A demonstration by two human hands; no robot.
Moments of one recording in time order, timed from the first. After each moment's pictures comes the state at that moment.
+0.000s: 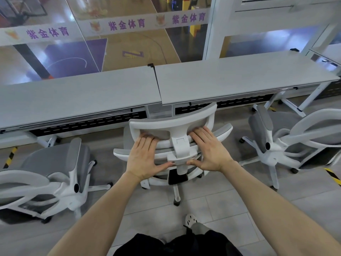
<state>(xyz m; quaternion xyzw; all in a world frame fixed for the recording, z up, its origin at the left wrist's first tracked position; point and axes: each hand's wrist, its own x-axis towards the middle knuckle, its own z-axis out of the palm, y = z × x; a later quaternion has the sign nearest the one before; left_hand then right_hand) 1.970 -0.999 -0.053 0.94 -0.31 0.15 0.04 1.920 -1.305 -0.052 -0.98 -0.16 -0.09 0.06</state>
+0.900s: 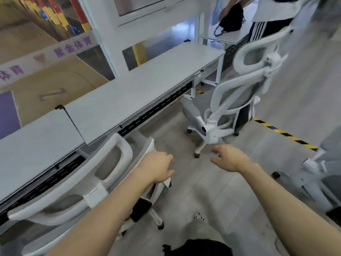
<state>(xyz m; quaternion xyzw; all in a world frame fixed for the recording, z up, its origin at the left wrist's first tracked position) 1.948 -1.292 0.004 0.79 -0.58 -0.12 -0.14 1.747 -1.515 -0.041 -0.92 0.31 0.11 0.20</state>
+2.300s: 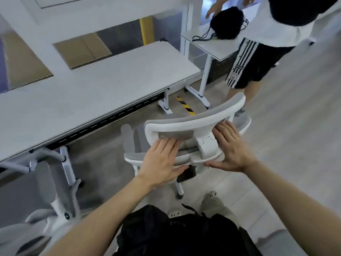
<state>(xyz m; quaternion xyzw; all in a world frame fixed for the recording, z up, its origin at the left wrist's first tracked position) 1.921 -1.886 -0.056 0.78 -0.57 0.23 0.11 1.753 -2.155 -0.043 -0.98 0.04 -0.17 0.05</state>
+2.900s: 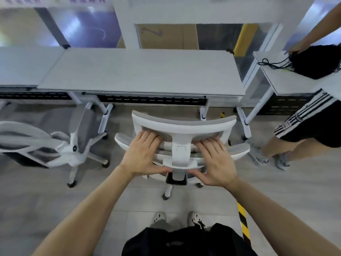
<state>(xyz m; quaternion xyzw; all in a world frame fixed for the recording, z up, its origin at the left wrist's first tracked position) 1.852 -1.965 -0.040 0.91 -0.34 0.23 0.08 1.805 -2.279 -0.057 -0.94 -0.25 -0.21 0.09</state>
